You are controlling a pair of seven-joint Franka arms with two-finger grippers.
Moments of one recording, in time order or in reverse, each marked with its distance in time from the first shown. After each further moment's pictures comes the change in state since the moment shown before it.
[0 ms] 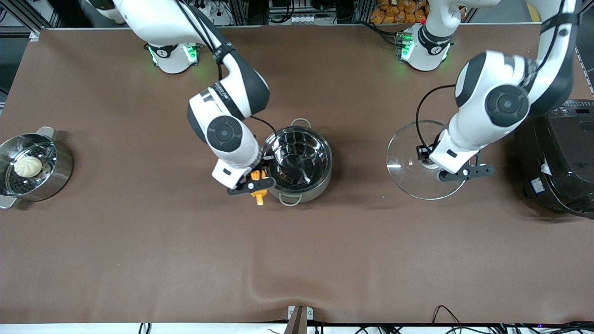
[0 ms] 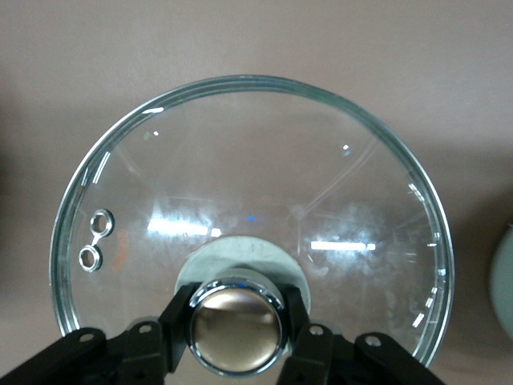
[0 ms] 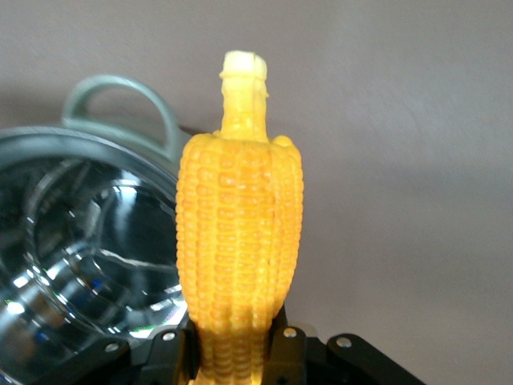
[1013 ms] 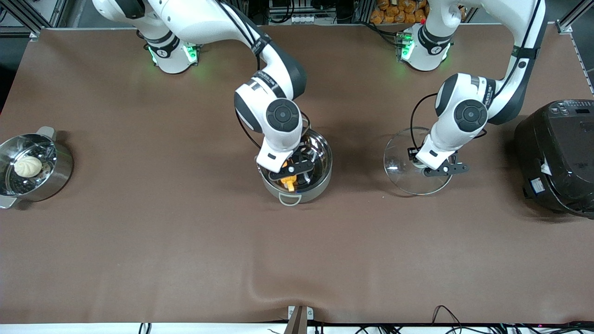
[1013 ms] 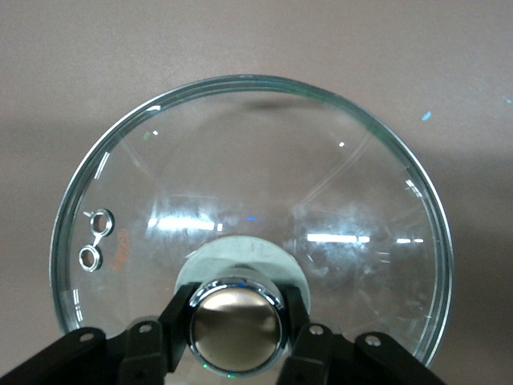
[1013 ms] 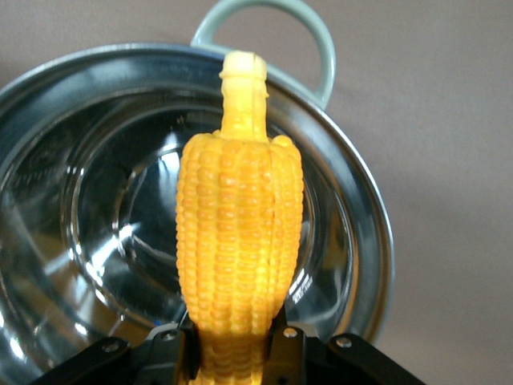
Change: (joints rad) left arm 0.025 0.007 -0.002 -0.329 0.041 0.375 0.000; right arm 0.155 0.080 -0.020 0.044 -0.049 0.006 0.078
